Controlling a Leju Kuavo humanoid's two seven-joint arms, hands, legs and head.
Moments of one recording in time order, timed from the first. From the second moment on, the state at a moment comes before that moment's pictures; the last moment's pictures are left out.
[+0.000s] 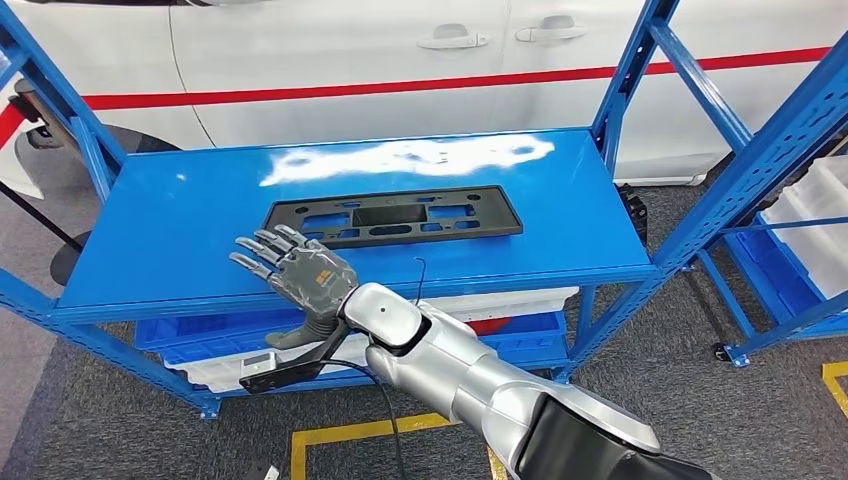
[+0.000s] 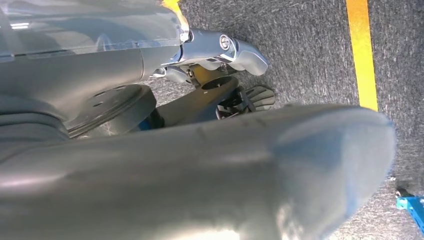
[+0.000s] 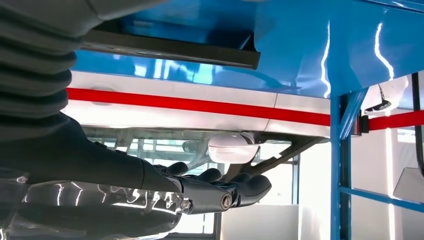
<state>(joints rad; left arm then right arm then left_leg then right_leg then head) -0.11 -0.10 0.16 -0.18 -0.23 -0.31 -0.21 -0.88 0.34 1.03 -0.63 0.96 -0.45 -0.22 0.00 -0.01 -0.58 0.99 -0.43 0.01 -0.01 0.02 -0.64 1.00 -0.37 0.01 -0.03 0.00</state>
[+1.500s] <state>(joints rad) -0.10 -0.11 0.17 -0.19 -0.24 -0.30 -0.22 -0.65 0.26 0.94 -0.52 1.04 -0.61 -0.31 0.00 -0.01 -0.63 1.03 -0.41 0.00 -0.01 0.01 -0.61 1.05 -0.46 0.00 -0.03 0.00</state>
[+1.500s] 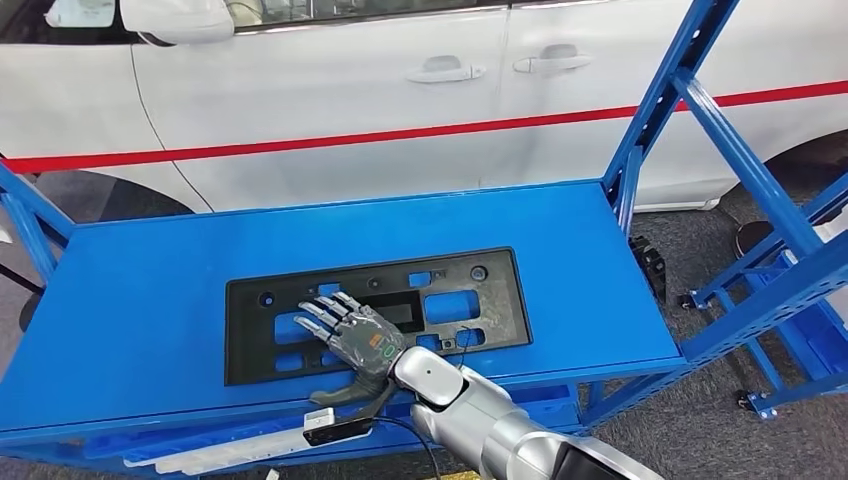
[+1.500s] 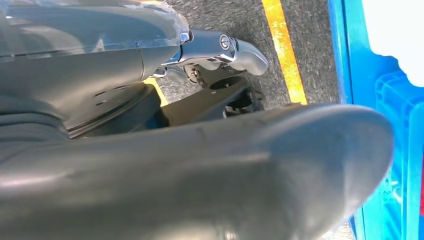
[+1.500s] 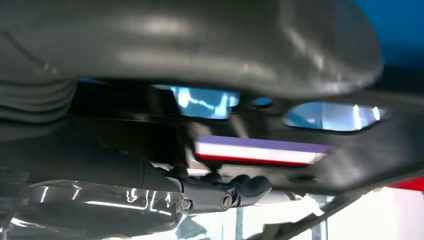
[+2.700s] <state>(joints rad) -0.10 -0.11 0.18 -0.19 -0.25 -0.31 -0.22 -0.60 0.25 0.82 -0.53 1.20 -0.71 -0.24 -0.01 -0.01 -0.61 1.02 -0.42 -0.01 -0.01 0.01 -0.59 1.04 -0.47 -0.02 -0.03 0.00</state>
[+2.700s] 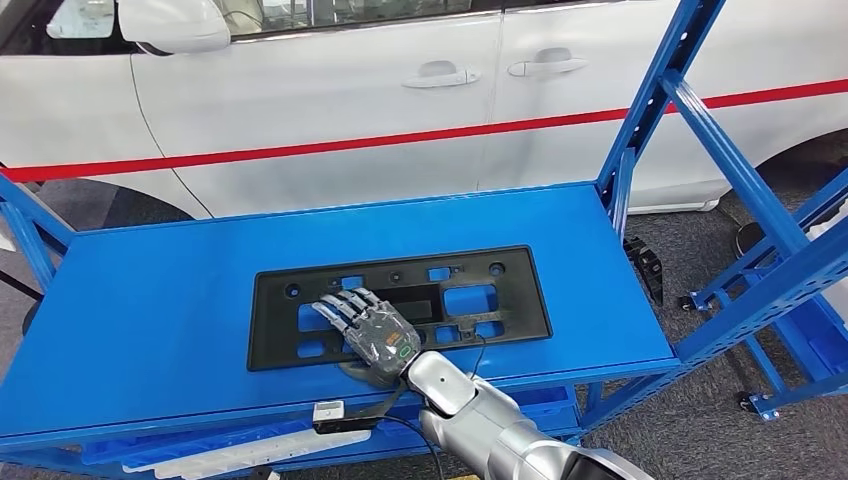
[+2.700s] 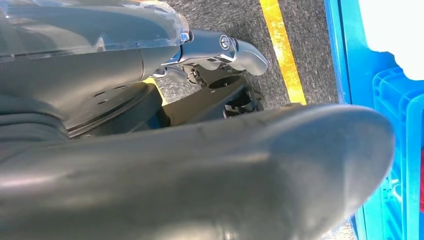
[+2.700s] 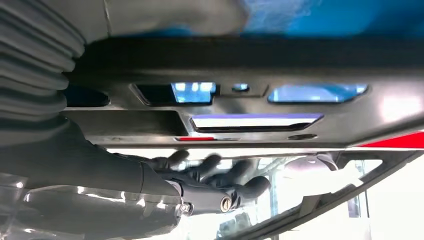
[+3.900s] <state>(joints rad) -0.11 -0.11 0.21 -0.19 -0.27 -0.28 -0.39 -0.45 0.21 0.65 -0.80 1.30 -0.71 -0.32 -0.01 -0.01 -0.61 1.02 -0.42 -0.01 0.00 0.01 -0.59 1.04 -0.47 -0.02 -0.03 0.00</state>
